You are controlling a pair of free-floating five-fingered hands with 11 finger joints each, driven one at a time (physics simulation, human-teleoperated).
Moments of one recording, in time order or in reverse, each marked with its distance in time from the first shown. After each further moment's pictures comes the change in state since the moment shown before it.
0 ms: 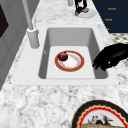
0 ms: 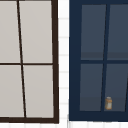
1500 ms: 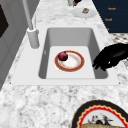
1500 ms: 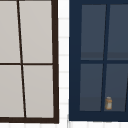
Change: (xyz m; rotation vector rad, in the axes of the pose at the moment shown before) left hand 0.000 0.000 0.000 0.000 0.000 0.000; right hand 0.084 -0.128 0.065 0.017 0.022 -0.081
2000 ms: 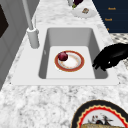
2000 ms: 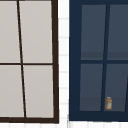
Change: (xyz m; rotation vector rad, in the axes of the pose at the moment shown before) left hand 0.000 0.000 0.000 0.000 0.000 0.000; right hand 0.053 0.001 0.019 -0.007 0.001 -0.001
